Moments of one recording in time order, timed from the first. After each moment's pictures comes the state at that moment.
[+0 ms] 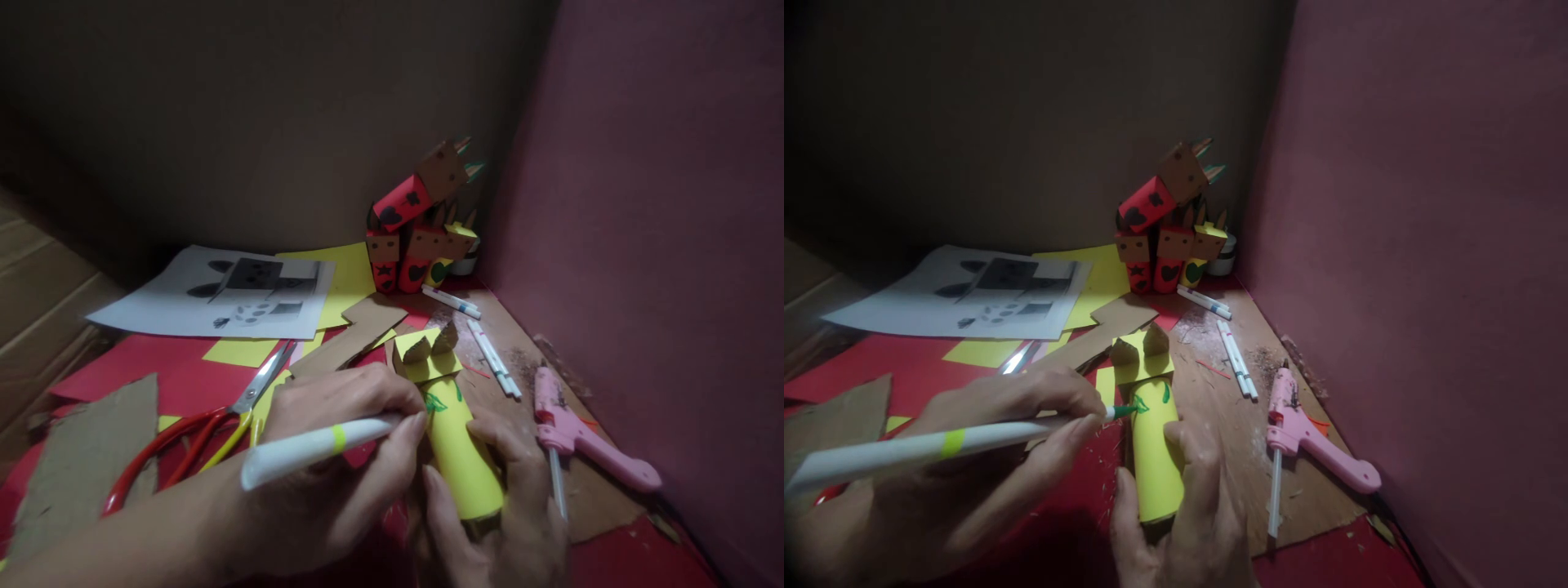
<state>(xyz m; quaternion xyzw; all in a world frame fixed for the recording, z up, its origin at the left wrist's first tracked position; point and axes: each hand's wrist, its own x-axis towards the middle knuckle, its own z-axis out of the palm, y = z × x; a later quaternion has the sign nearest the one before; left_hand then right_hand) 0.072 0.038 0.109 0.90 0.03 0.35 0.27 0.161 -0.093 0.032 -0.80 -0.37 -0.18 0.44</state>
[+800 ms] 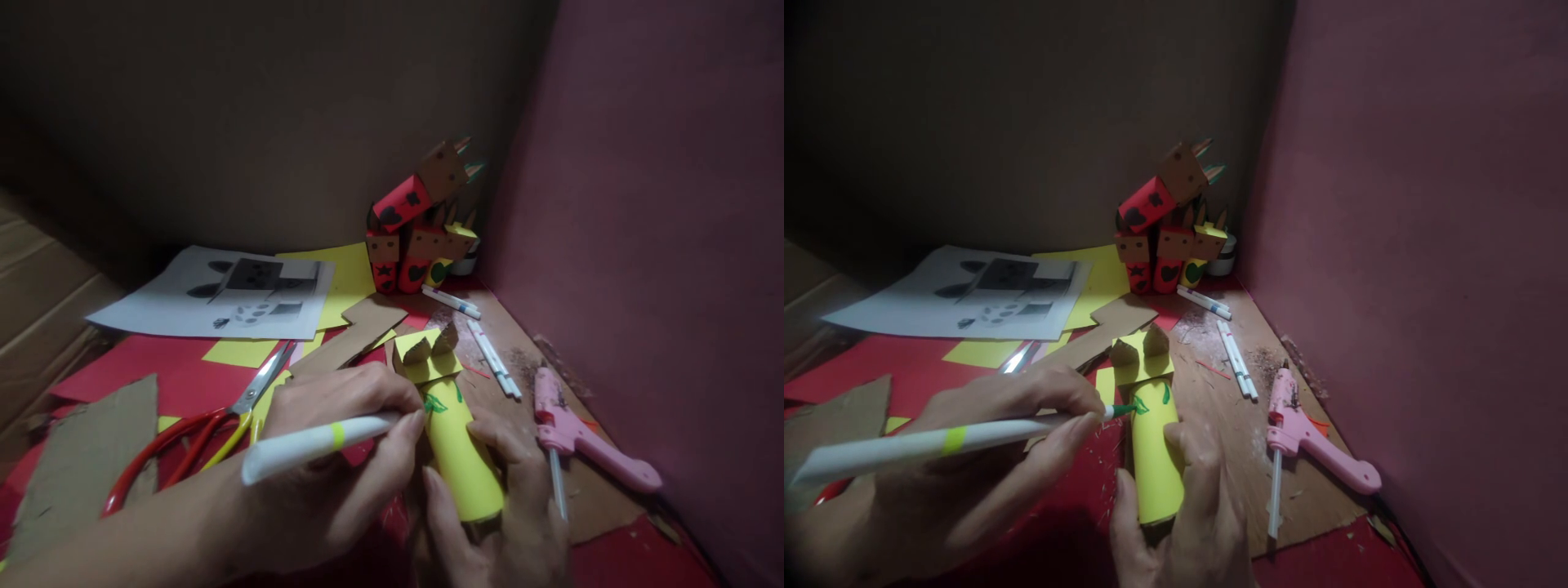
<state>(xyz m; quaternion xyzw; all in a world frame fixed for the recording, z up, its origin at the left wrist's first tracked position) 0.074 0.039 0.109 0.90 0.03 0.35 0.27 0.163 -0.094 0.033 -0.78 -0.39 -0.17 0.45</state>
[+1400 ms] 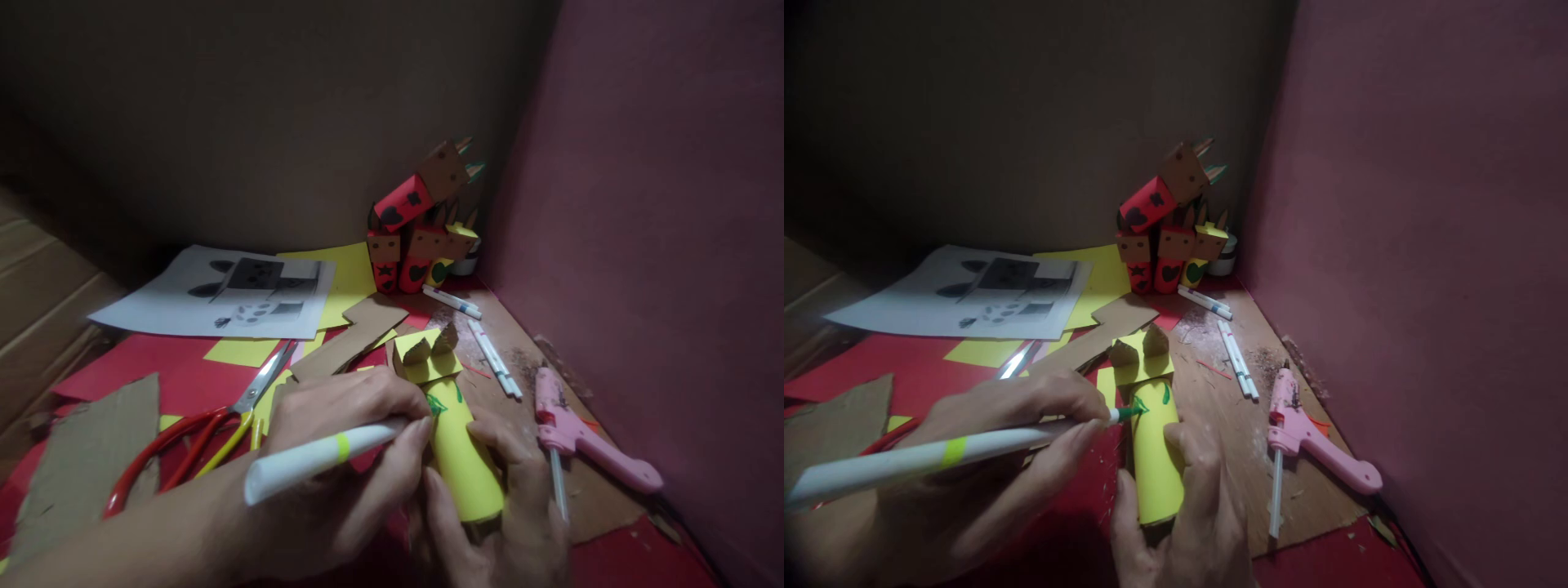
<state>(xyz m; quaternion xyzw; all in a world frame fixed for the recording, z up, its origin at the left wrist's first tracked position) 0.073 0.036 0.110 0.89 0.04 0.35 0.27 0.162 -0.093 0.030 -0.78 -0.38 -0.17 0.46</state>
